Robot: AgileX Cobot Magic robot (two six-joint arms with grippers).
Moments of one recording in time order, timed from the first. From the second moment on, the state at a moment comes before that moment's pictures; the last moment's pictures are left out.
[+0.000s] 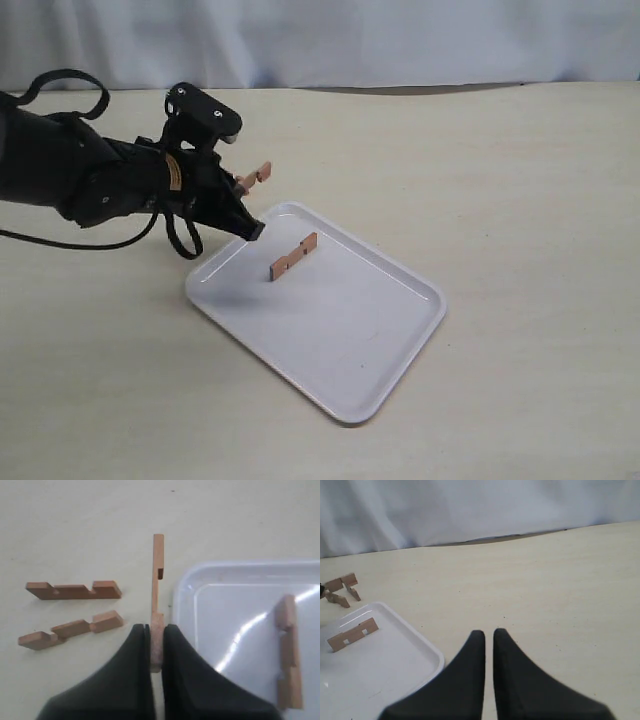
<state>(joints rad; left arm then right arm) -0.47 1.88 -0.93 0.35 -0.08 -0.13 -0.21 -0.01 0.00 0.15 0.34 -0.01</state>
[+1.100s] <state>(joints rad) -0.49 1.72 -0.85 0.24 -0.09 -0.24 -0.21 -0.01 0.00 0.15 0.34 -0.01</state>
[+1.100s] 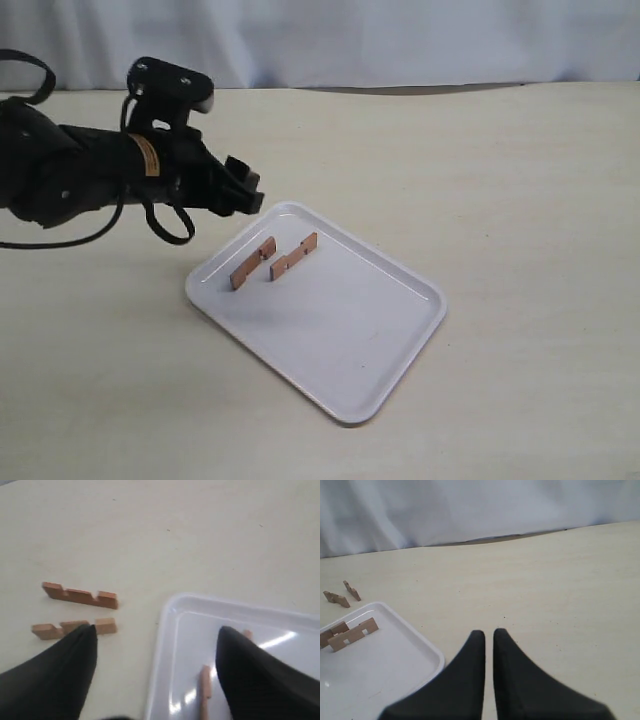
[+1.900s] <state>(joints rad) -0.36 2.06 -1.08 0.25 -0.08 -0.23 -0.21 -0.01 0.00 0.15 0.34 -0.01</state>
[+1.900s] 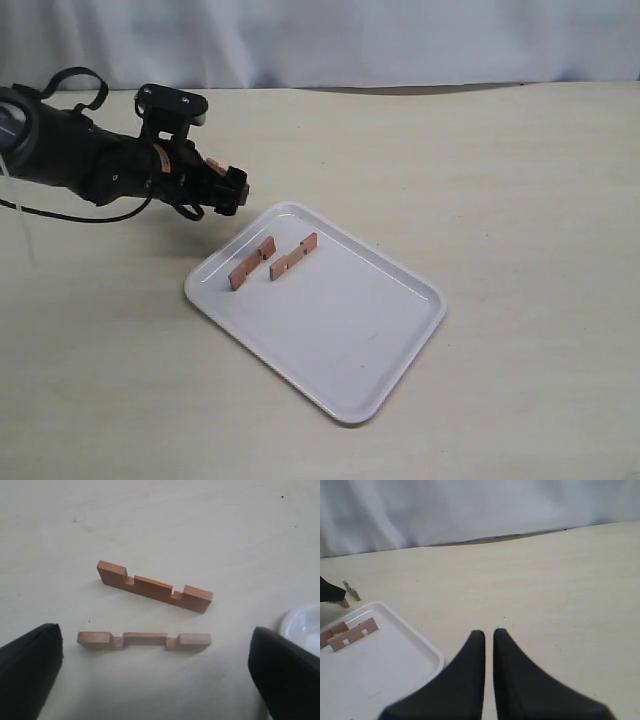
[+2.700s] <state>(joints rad) -0.34 2.13 -1.08 0.25 -0.16 -0.23 -0.21 -0.01 0.00 0.15 0.34 -0.01</state>
